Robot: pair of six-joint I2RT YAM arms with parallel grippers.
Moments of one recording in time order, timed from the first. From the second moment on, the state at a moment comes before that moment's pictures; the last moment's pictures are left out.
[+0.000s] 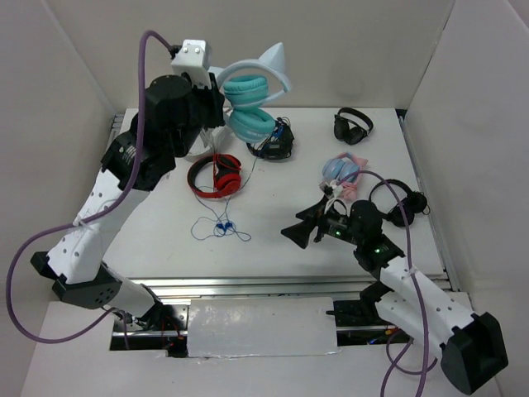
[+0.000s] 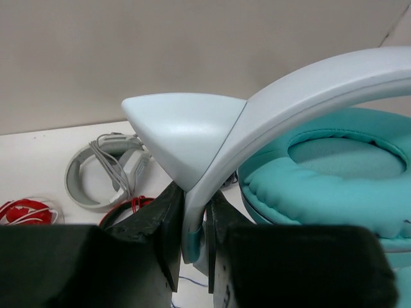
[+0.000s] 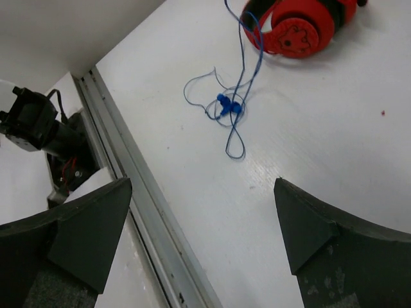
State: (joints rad) left arm -0.69 1.45 2.01 -0.67 -0.46 -0.18; right arm 0.46 0.76 0.38 0.19 -0.58 0.35
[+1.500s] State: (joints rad) left arm -0.66 1.19 1.92 -0.74 -0.34 -0.22; right arm 0.48 1.04 0.51 0.99 -0.41 0.43
